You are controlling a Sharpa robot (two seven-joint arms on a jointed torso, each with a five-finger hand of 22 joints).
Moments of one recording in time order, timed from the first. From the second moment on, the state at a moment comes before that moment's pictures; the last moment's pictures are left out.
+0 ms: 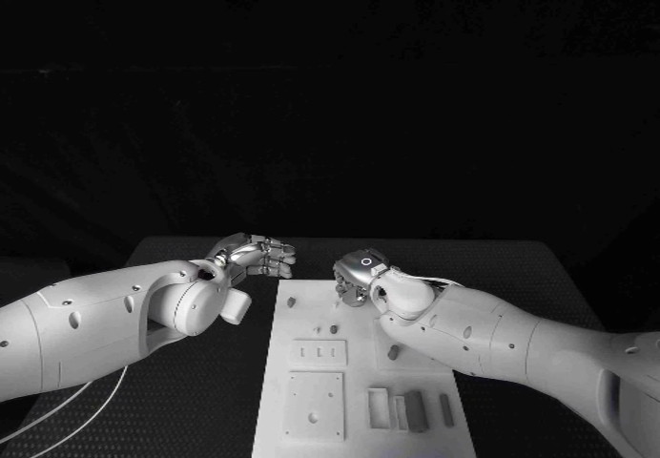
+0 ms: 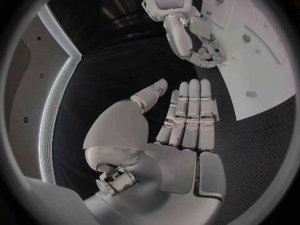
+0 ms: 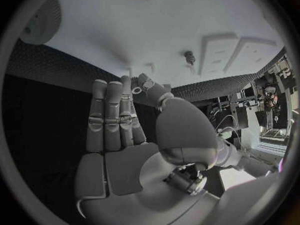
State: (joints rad) left arm 1.35 -0.77 -0.24 1.38 -0.05 -0.27 0.18; left_hand 1.10 -0.06 0.56 -0.26 0.05 0.81 0.18 0.43 0.40 1.14 0.11 0.19 0.16 1.00 0.08 0.41 0.70 0.04 0.95 -0.01 0.22 0.72; right arm 1.13 -0.31 -0.11 0.92 -1.89 -0.39 -0.19; right_hand 1.11 -0.06 0.53 -0.29 0.05 0.98 0.12 0.34 0.48 1.33 0.02 0.22 0.47 1.25 -0.07 0.82 0.88 0.25 1.13 0.05 0.57 1.31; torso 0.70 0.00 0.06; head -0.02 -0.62
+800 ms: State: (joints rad) left arm 1.36 -0.77 -0.24 1.39 -0.06 -0.27 0.18; left_hand 1.10 -0.06 0.56 -0.26 0.05 0.81 0.18 0.43 0.40 1.14 0.12 0.19 0.16 1.00 0.08 0.41 0.70 0.04 0.95 -0.01 0.22 0.72; right arm 1.13 -0.29 -0.11 0.88 -1.89 -0.39 -0.18; right_hand 1.11 -0.07 0.53 -0.29 0.05 0.98 0.12 0.34 0.48 1.33 0.02 0.21 0.48 1.25 -0.07 0.82 0.88 0.25 1.13 0.05 0.57 1.31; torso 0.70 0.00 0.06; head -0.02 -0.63
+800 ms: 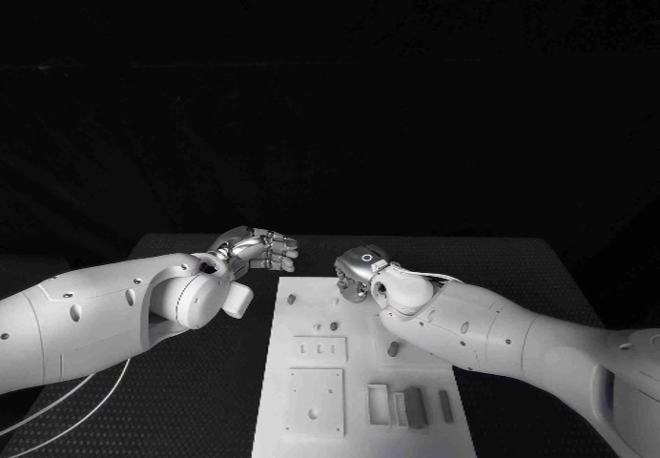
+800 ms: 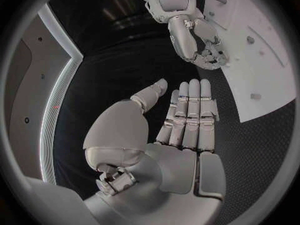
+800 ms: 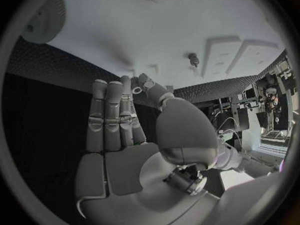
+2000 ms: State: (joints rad) left arm 1.37 -0.77 -0.24 1.39 -0.06 -0.27 0.18; left_hand 1.10 -0.06 0.56 -0.26 0.05 0.81 0.18 0.42 0.40 1.14 0.12 0.18 0.16 1.00 0.08 0.41 0.70 0.04 0.95 -0.01 0.22 0.72; right arm 1.13 -0.27 -0.11 0.85 -1.90 -0.36 -0.17; right_hand 1.11 -0.07 0.54 -0.29 0.05 0.98 0.12 0.33 0.48 1.33 0.03 0.21 0.49 1.25 -0.07 0.82 0.88 0.25 1.12 0.04 0.58 1.31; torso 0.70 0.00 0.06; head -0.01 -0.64
